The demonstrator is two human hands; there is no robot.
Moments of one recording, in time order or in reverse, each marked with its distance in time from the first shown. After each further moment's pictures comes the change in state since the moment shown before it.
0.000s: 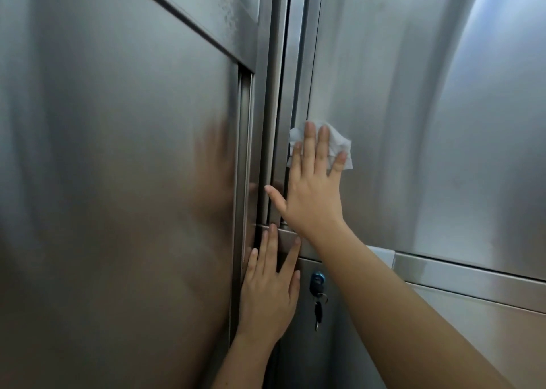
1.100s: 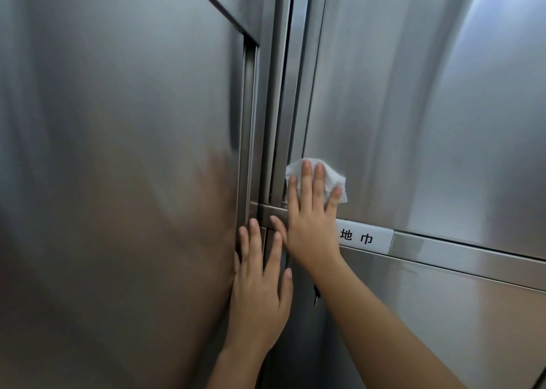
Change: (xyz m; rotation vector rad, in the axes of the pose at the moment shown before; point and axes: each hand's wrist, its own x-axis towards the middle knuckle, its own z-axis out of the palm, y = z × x) left_hand -0.035 0.003 -0.026 -0.198 0.052 -0.130; right_hand -0.071 -0.015 0.042 -0.100 -0.025 -0.039
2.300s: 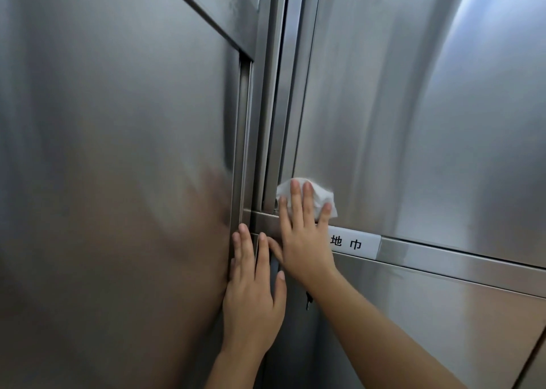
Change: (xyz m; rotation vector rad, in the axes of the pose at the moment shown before) left_hand 0.001 0.004 0.003 0.003 0.037 -0.043; right_hand -0.015 0.005 0.002 -0.034 0.005 -0.088
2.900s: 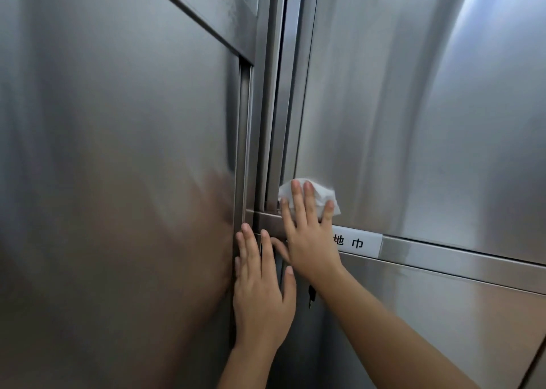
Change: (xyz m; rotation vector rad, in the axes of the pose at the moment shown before) left_hand 0.003 0.013 0.000 -0.043 0.003 -0.079; right_hand 0.001 0.008 -0.005 0.010 -0.058 -0.042
